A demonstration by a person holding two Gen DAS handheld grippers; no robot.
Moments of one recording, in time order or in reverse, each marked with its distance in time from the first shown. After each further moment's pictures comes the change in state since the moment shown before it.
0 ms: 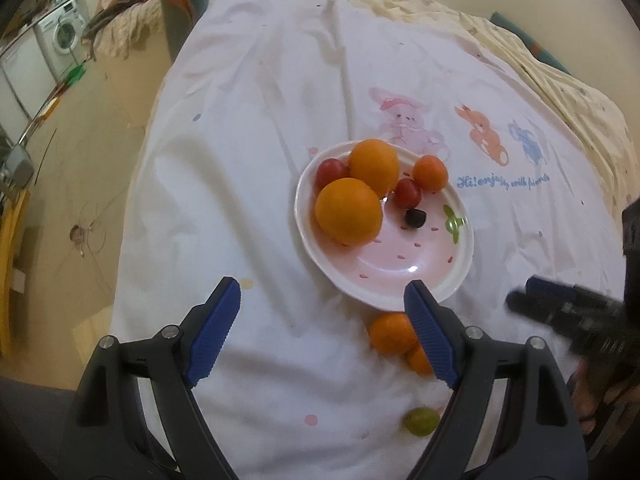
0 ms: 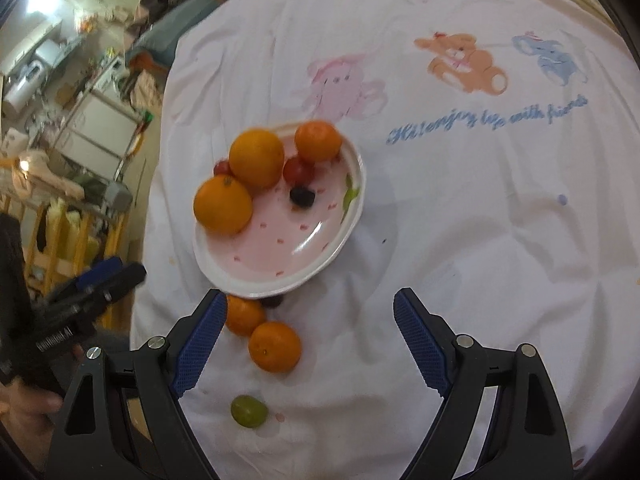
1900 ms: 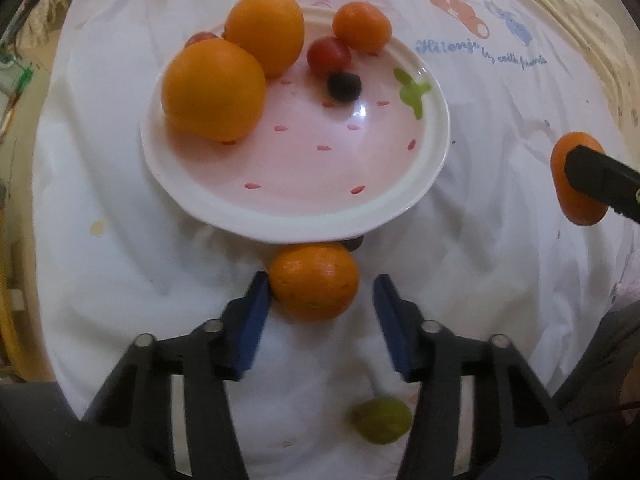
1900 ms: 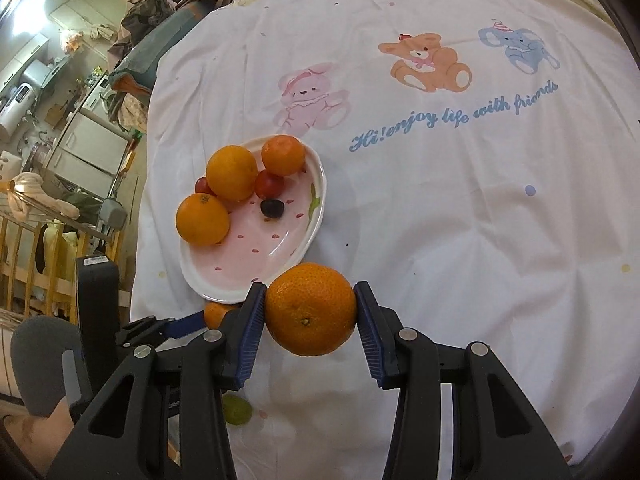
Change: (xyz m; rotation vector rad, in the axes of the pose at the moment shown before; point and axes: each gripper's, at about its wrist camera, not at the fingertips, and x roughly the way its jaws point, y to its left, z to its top) left arm 0.084 -0.076 -0.038 0.175 0.293 -0.011; right arm -0.023 -0.030 0.001 0.095 -0.061 -0.002
